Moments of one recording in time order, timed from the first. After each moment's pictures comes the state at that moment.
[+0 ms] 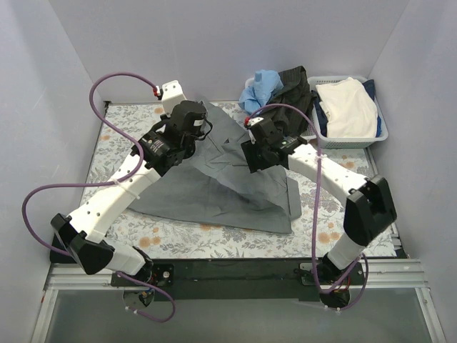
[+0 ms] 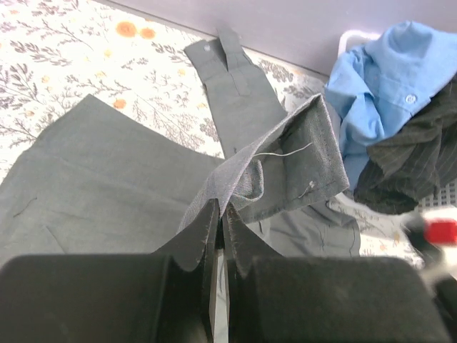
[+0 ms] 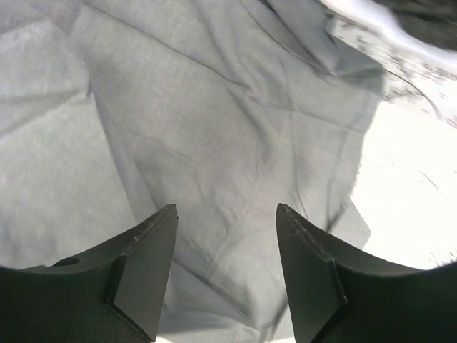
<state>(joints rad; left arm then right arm) -0.72 1.40 1.58 -0.71 -0.76 -0.65 0.67 1.67 1.36 -0.64 0.12 0.19</state>
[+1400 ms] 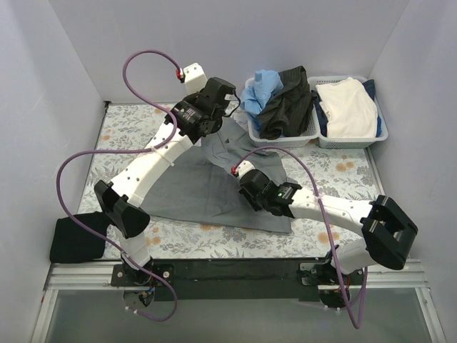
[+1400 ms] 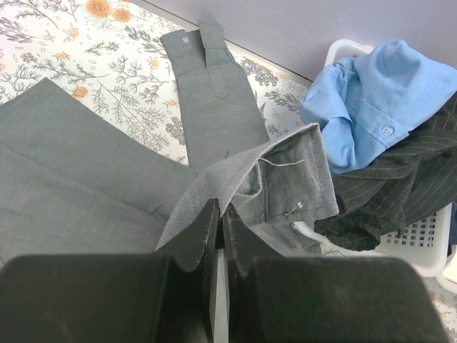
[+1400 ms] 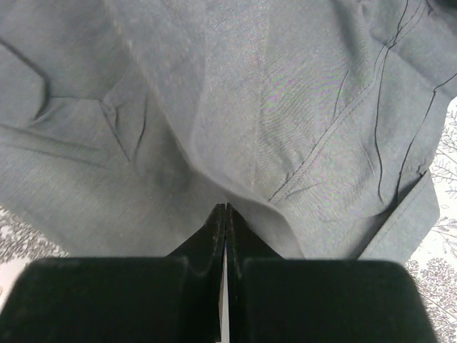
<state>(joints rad) -0.72 1.79 2.05 -0.92 -0.80 -0.83 0.99 1.39 0.87 -0.36 0.32 0.12</state>
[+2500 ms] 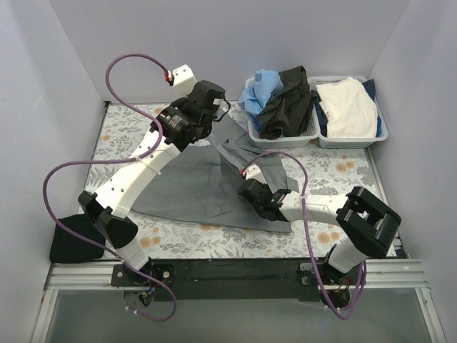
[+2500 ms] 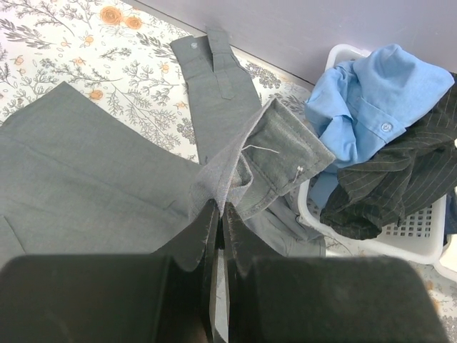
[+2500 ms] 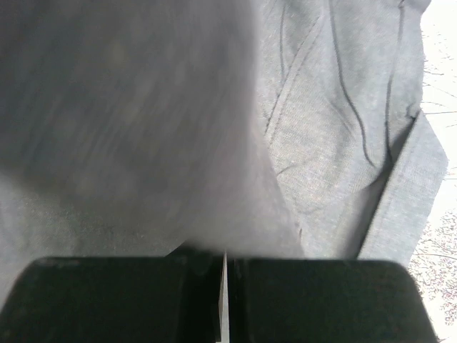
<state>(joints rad) -0.72 1.67 1.96 -0.92 -0.80 -0.81 0.99 1.57 0.77 -0.22 0.58 0.31</state>
